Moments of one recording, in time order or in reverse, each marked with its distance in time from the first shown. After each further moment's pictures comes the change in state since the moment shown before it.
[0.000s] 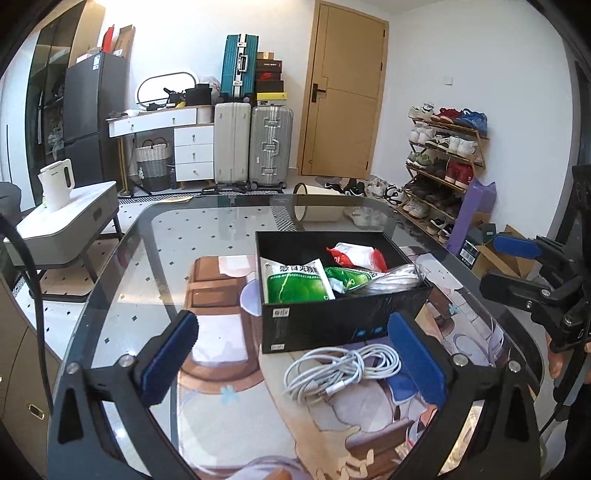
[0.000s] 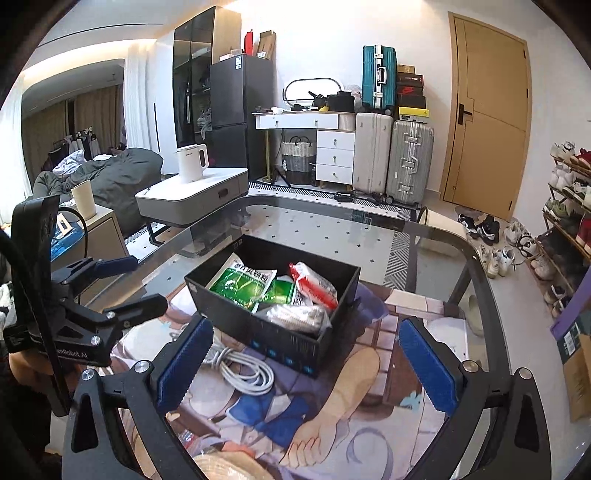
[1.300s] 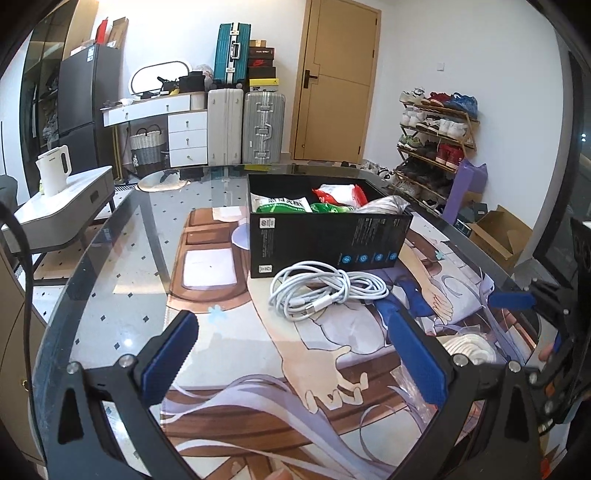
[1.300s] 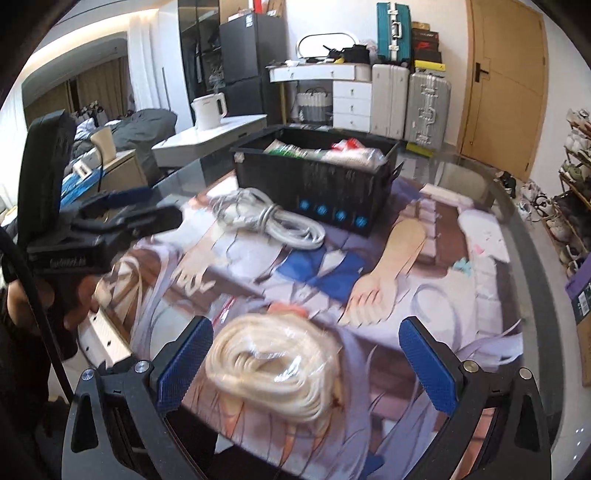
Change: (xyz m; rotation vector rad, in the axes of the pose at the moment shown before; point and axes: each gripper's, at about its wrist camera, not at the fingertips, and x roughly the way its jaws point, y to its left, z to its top) left arm -0.015 -0.010 -0.061 0.016 0.056 -0.032; right arm -0.015 0.042 -0.114 -0.001 0.196 0.083
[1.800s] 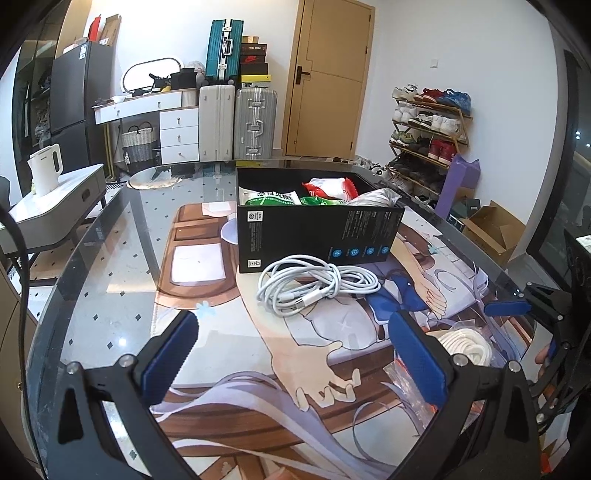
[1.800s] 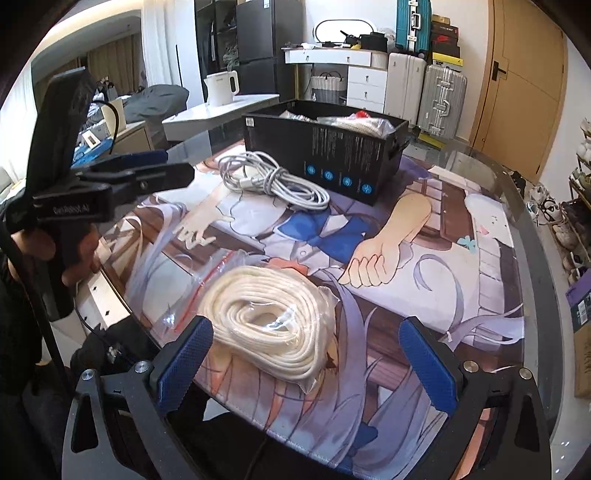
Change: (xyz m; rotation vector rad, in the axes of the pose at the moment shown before) left arm 0.002 -0.001 -0.002 0.010 0.013 -0.029; right arm 0.006 -0.005 -0.016 -0.064 0.084 0.009
